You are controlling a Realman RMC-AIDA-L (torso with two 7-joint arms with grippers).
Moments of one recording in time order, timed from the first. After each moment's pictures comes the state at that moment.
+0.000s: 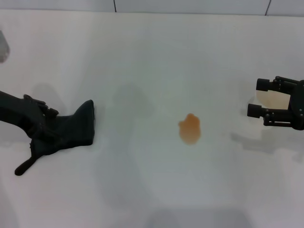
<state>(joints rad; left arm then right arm) -0.67 -1.98 0.86 0.87 2.55 1.57 -1.74 0.29 2.01 -0.90 -0.88 -1.64 -1.64 1.44</state>
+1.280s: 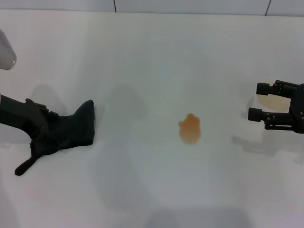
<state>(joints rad) -0.67 -1.98 0.87 0.82 2.56 1.49 -1.73 0.28 2.01 -0.90 -0.89 -1.65 -1.65 1.47</state>
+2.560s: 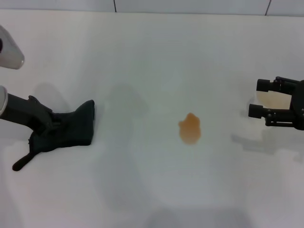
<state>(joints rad) -0.67 -2.01 0.88 0.81 2.58 1.41 -1.75 0.29 2.00 -0.90 -0.90 -1.65 -1.67 1.48</state>
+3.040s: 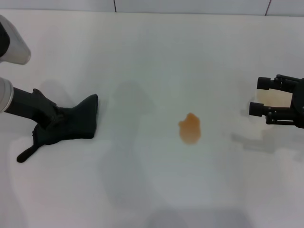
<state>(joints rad) -0.68 -2.03 0.88 0.83 2.59 1.37 -1.75 0.28 2.01 -0.90 -0.92 -1.65 -1.67 1.49</state>
